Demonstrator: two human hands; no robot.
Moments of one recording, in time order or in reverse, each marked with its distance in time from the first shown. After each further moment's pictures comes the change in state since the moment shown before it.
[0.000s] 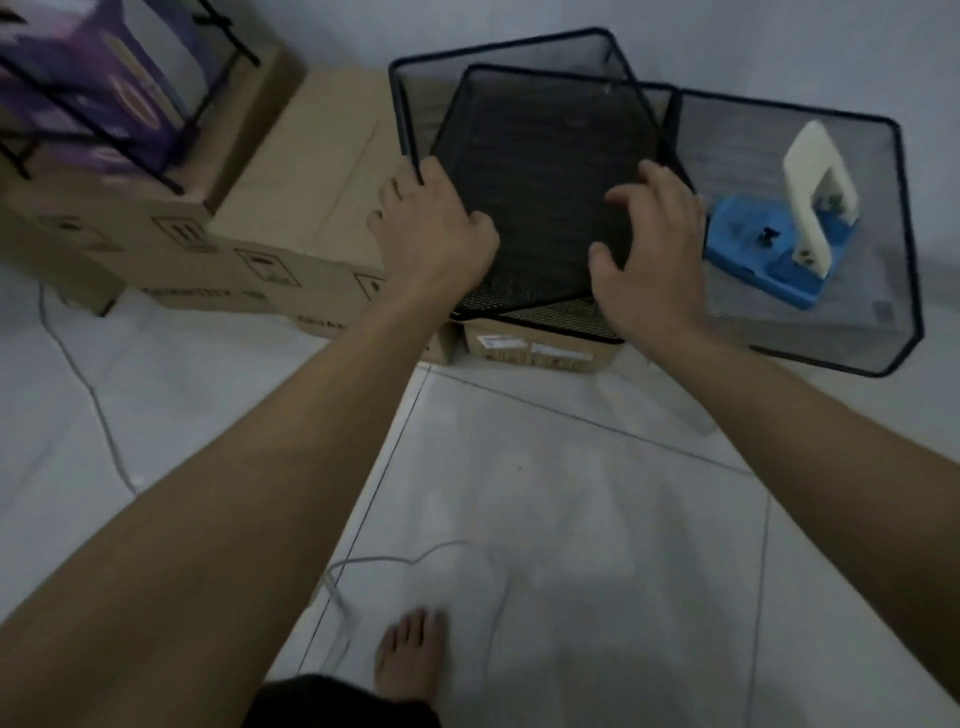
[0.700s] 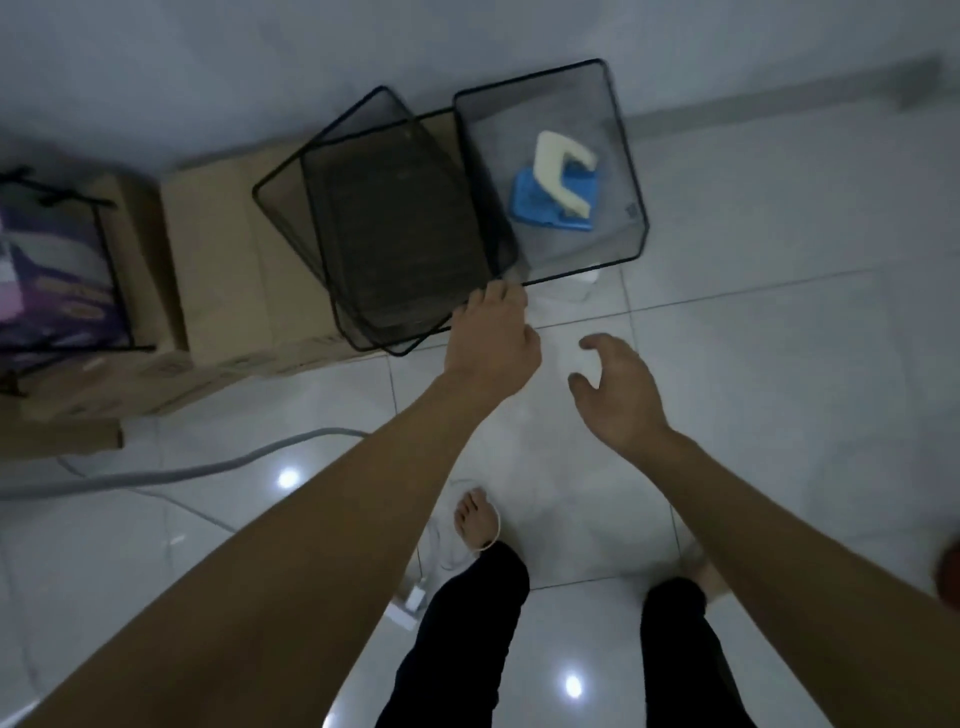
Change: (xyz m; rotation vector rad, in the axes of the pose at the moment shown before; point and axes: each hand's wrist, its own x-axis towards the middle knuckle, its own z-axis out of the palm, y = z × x) left_hand -0.104 0.139 -0.127 0.061 -0.623 0.662; right_hand -0.135 -0.097 -0.204 0.194 -0.254 0.838
